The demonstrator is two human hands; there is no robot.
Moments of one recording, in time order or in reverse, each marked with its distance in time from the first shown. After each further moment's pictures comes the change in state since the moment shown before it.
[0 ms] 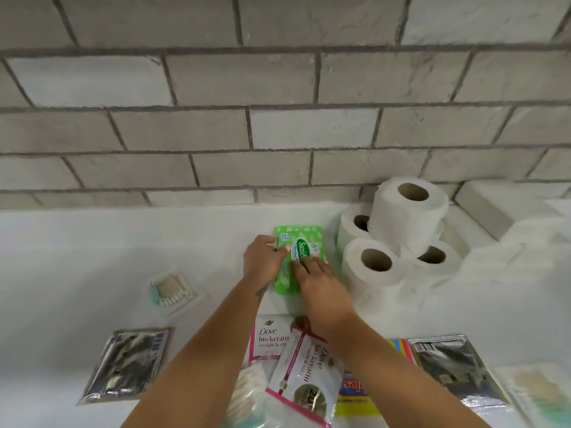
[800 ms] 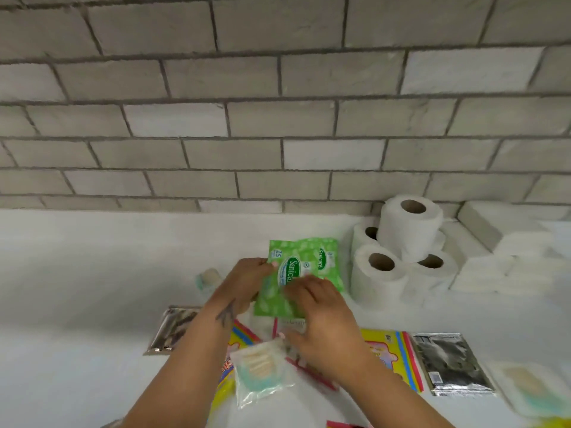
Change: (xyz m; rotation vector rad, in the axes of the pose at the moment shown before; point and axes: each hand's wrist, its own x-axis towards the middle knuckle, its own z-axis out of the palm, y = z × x) left_hand -0.095 0.001 -0.096 -0.309 -0.186 -0.087; right_hand -0.084 -0.047 -0.017 0.284 0.431 -0.261
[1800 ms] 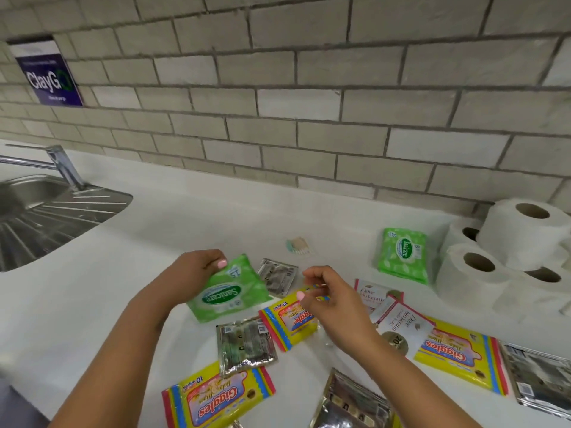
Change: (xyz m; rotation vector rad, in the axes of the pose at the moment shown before) left_hand -0.168 -0.038 -0.187 0.848 0.335 0.082; right_hand -0.010 -0.107 0.016 0.883 -0.299 0.272
